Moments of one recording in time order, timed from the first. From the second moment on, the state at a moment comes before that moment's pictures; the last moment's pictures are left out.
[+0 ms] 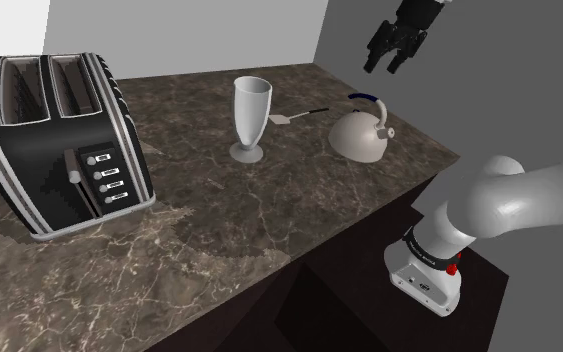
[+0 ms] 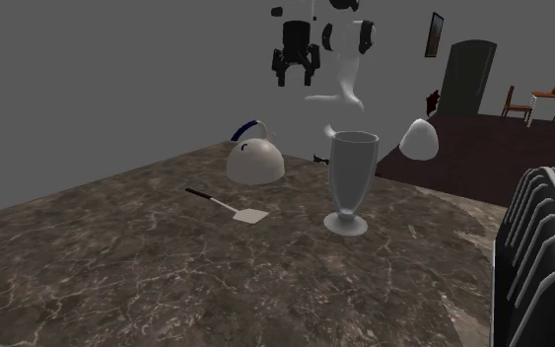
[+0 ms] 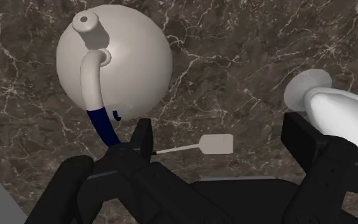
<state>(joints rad) 0.00 -0.80 -0.05 -2.35 0.02 1.71 0.17</state>
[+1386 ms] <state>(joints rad) -0.24 -0.11 0.21 -2.13 -0.04 2.09 1.19</state>
